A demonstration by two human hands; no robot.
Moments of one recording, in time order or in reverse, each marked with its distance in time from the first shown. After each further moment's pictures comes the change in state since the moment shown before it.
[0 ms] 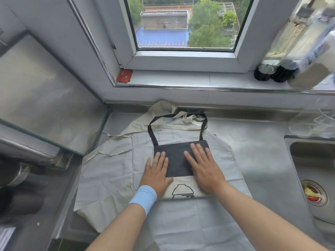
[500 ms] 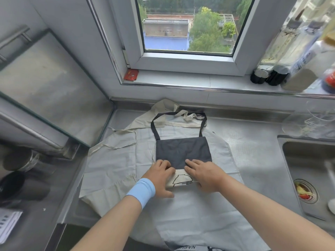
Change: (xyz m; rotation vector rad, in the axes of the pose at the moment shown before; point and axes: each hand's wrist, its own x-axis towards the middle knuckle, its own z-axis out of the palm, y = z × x) left_hand -0.033 0.001 -0.030 -0.058 -0.107 0.285; right_hand -0.029 -0.011 -0.032 -0.189 -0.314 -0.326
